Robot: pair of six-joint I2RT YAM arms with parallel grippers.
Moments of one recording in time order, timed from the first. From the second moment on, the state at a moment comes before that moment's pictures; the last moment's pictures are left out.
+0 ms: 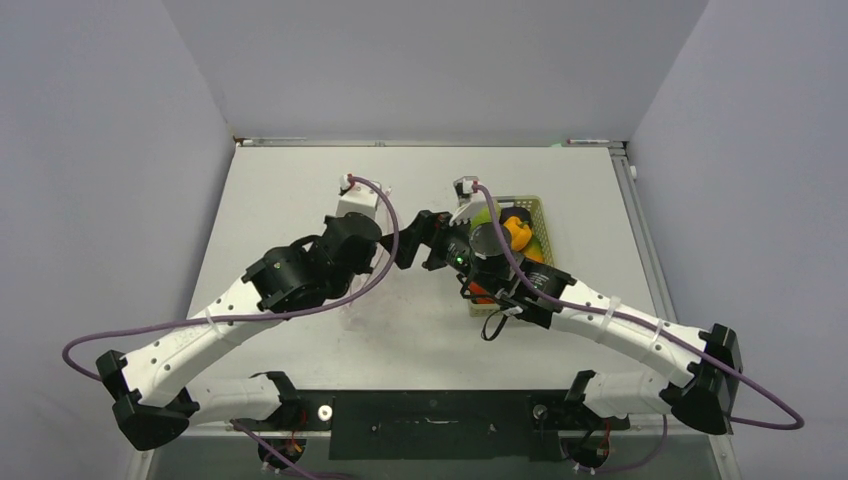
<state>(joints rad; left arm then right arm) -0.95 1.14 1.29 -0.86 -0.69 -0.40 1.00 1.20 1.03 0.03 0.18 0.67</state>
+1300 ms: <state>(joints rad) -1.05 1.07 1.24 -0.83 -0.90 -0.41 1.06 1.41 1.16 -0.19 0.37 0.77</state>
